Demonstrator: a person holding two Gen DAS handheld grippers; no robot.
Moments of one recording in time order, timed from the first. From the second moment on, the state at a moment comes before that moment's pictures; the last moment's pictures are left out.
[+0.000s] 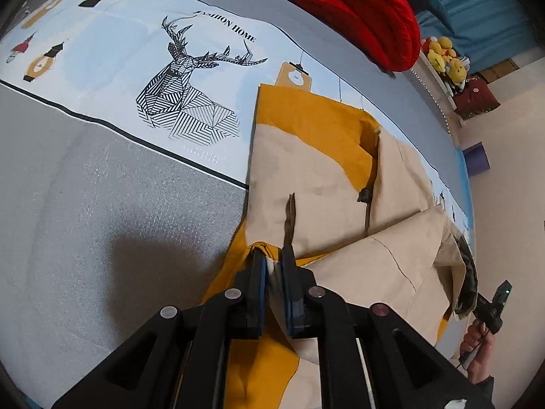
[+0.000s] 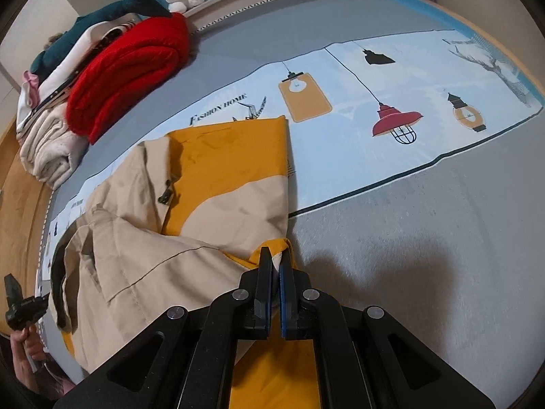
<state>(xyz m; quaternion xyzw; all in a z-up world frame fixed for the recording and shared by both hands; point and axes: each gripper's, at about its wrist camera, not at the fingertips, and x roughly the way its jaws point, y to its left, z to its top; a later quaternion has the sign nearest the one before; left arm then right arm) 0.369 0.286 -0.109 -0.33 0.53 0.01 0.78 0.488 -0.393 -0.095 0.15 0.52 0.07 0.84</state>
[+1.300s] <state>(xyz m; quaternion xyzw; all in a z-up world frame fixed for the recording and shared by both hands) 0.378 0.257 -0.113 -0.21 0.55 0.01 0.81 0.492 -0.376 -0.111 0.10 0.55 0.11 0.82</state>
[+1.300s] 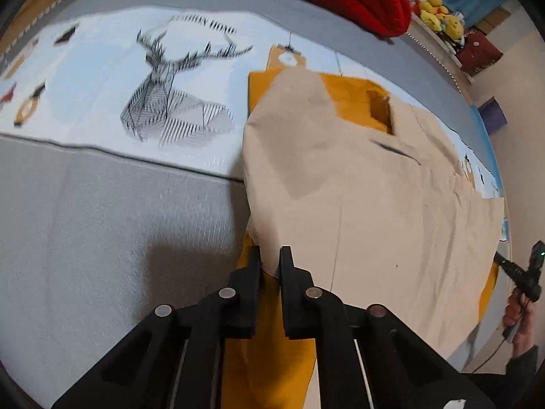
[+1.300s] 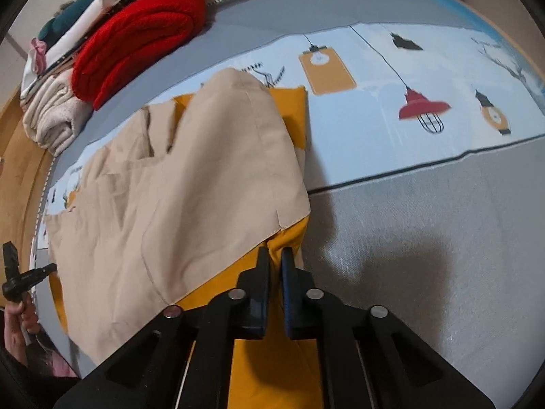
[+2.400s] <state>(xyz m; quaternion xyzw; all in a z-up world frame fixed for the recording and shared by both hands) 0.439 0.270 -0.107 -0.22 0.53 0.04 0.82 0.553 -0.362 -0.099 0.14 0.50 0.00 0.86</state>
